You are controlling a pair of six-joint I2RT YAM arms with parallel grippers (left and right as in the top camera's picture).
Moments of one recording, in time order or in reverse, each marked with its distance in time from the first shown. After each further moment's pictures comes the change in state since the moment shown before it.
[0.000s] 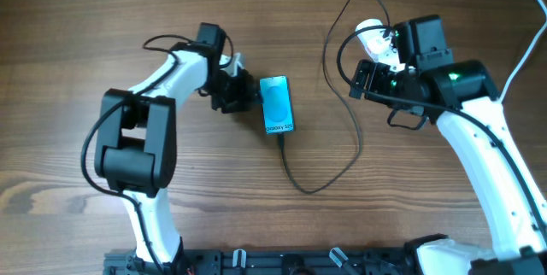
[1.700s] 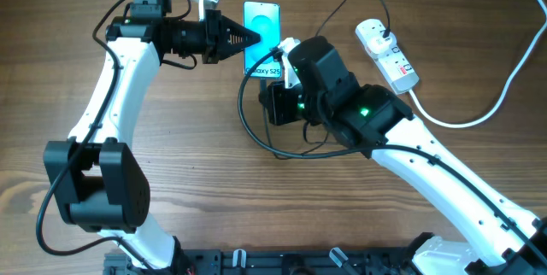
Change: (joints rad) left arm 0.127 -0.245 0.166 0.051 0.721 -0.018; right arm 0.462 0.029 0.005 0.414 -0.199 0.029
